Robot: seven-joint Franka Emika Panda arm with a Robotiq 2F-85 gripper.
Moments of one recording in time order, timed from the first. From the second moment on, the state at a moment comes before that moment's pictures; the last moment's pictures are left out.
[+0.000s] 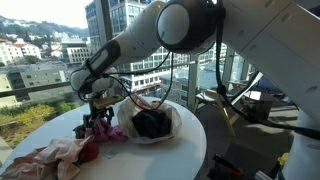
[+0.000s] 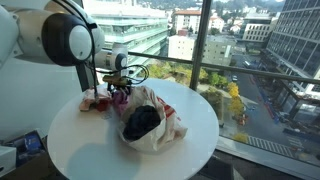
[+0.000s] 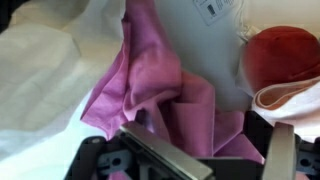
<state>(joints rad) 0.12 0.92 0.09 -1.26 -0.01 2.12 0.00</state>
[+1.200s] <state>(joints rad) 0.12 1.03 0.10 -1.03 -0.01 1.96 -0.05</state>
